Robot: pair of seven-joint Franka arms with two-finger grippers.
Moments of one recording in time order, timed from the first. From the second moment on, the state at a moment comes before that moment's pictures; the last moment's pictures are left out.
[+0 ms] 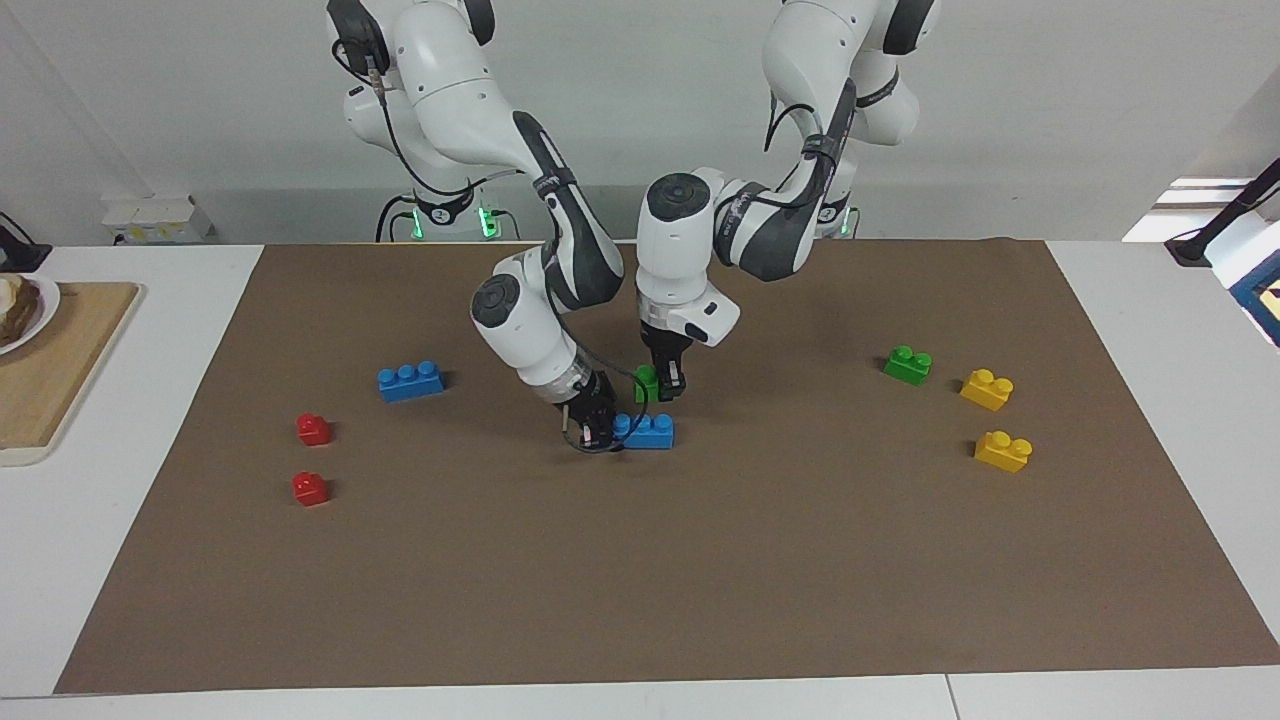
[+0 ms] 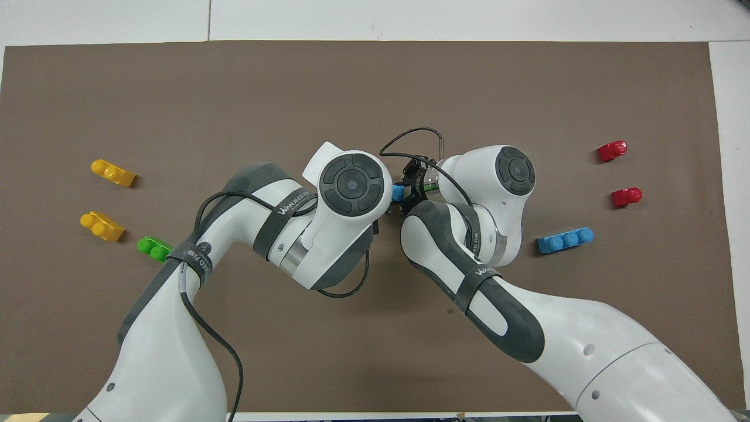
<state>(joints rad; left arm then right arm) -0.60 0.38 -0.10 -1.72 0.10 2.21 -2.39 0.44 0.46 0.02 -1.90 0.59 2.54 1.64</state>
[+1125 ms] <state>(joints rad) -0.61 0.43 -0.09 -1.72 0.16 2.29 -2.40 0.44 0.45 0.03 -1.91 0.59 2.55 1.62</state>
